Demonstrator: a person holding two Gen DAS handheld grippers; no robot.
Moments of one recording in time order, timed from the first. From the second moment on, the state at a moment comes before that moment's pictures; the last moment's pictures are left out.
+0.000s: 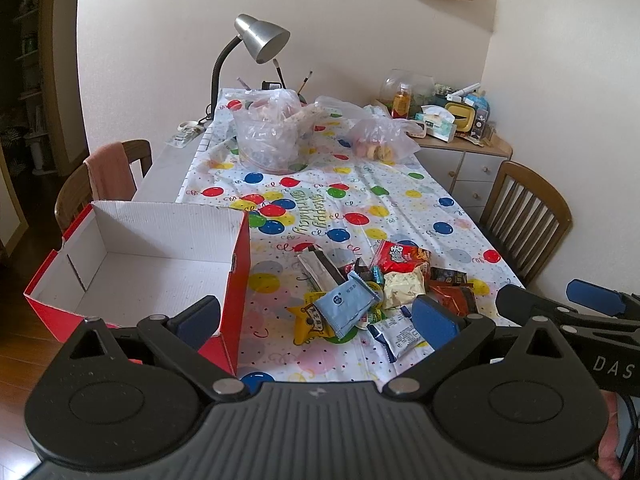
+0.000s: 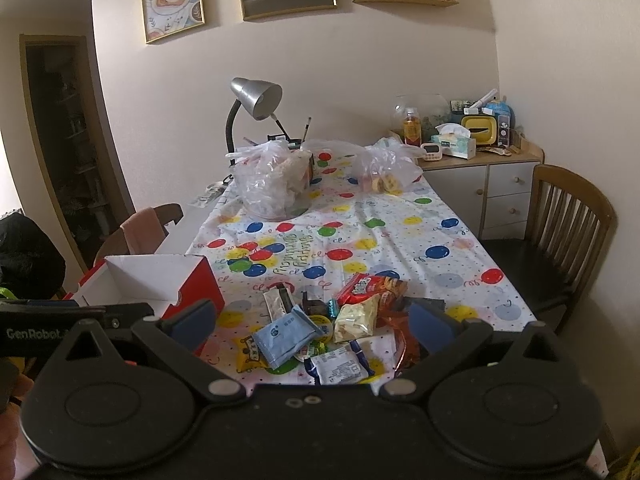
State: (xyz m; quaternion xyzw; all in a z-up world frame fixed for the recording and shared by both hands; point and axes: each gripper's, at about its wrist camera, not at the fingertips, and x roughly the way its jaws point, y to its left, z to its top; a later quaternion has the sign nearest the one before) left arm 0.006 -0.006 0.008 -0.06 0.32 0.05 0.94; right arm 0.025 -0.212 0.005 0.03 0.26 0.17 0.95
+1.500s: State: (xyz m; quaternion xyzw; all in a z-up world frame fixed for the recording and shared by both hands) left arm 0.165 -0.047 -0.102 0.05 0.42 -0.04 0.91; right arm 0.179 -0.269 -0.108 -0.01 0.41 0.16 0.90
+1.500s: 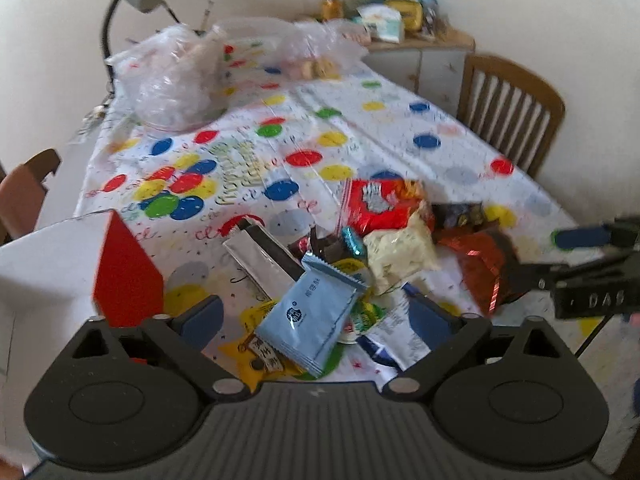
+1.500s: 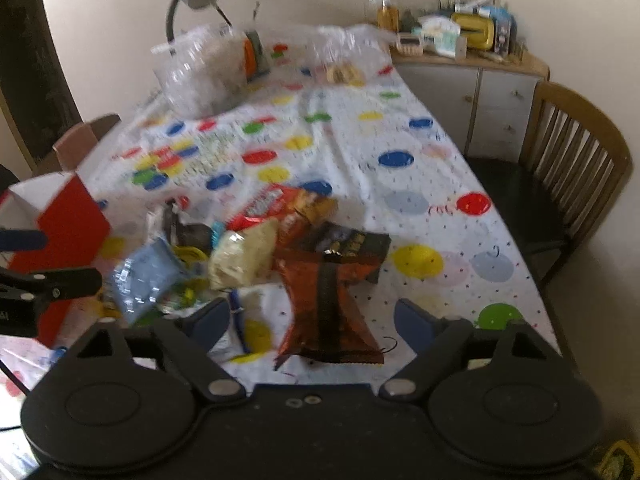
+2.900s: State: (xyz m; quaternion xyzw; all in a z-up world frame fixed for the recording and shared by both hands) left arm 0.214 -0.050 -0.151 0.07 0.50 -0.04 0.86; right arm 0.218 -0.265 -0.133 -0.01 0.46 0.18 0.87
